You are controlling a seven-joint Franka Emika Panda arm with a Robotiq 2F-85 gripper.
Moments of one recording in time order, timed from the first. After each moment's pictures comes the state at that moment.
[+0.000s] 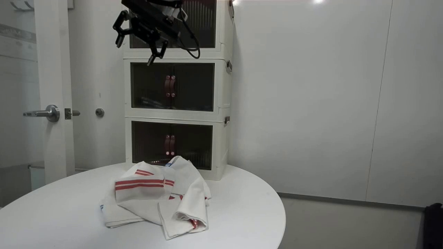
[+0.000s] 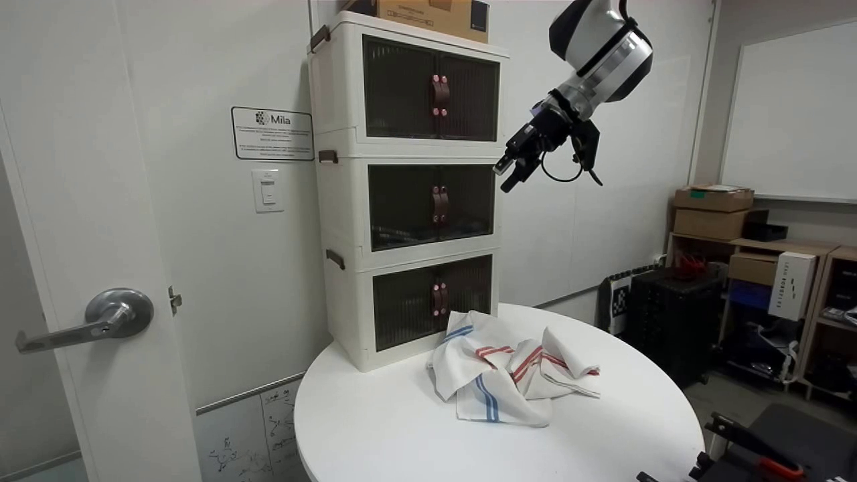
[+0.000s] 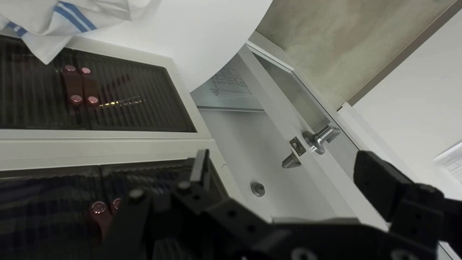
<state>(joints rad) -0.04 -0.05 -0.21 -2.07 0.82 2.01 -1.10</state>
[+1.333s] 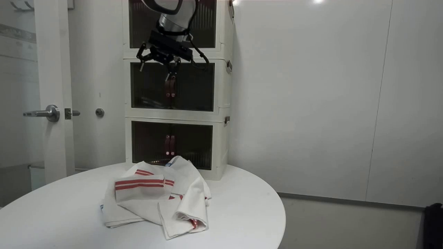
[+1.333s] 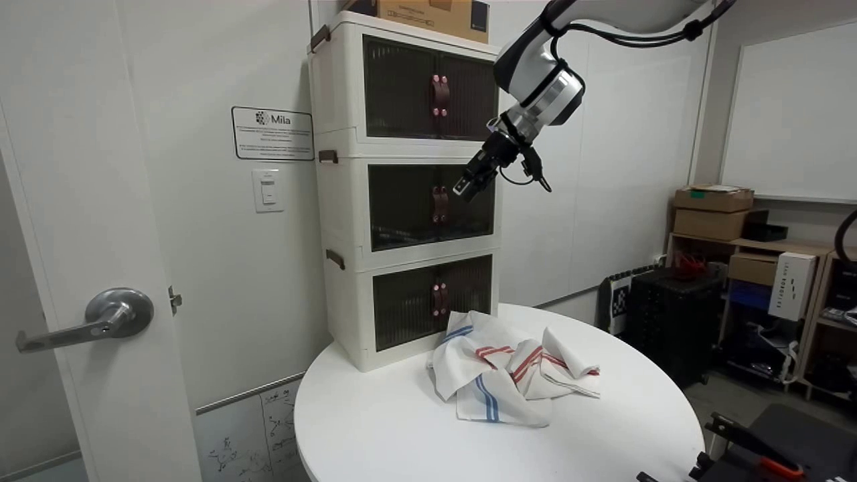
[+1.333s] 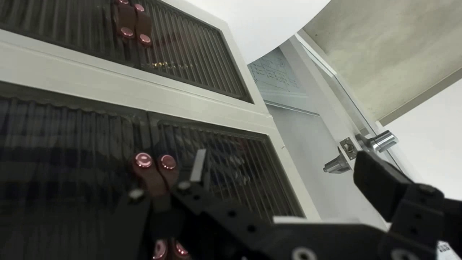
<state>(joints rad) -0.09 0.28 -0.08 -1.74 0.79 2.15 -1.14</state>
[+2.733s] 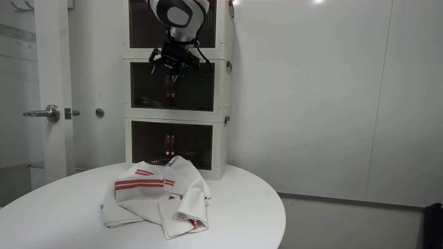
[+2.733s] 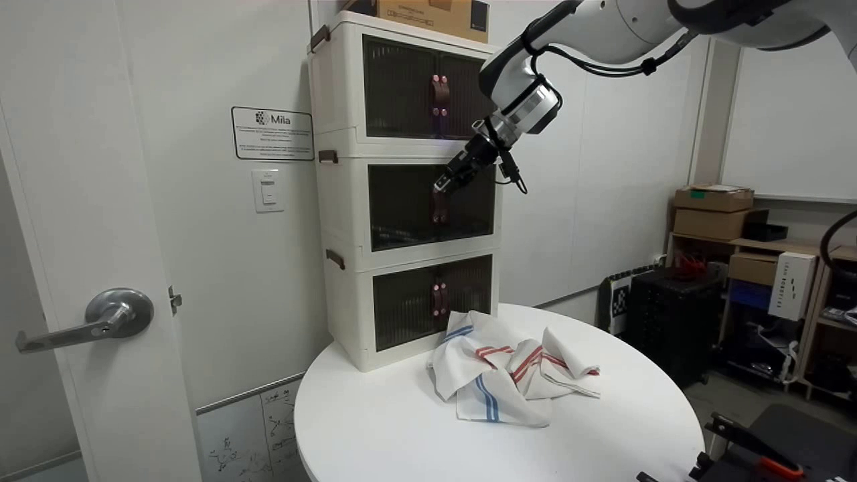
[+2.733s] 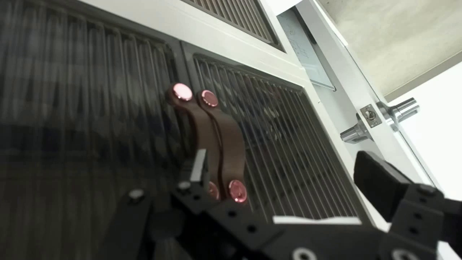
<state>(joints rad) -0.18 0.49 0.02 -1.45 0.82 2.15 -1.14</state>
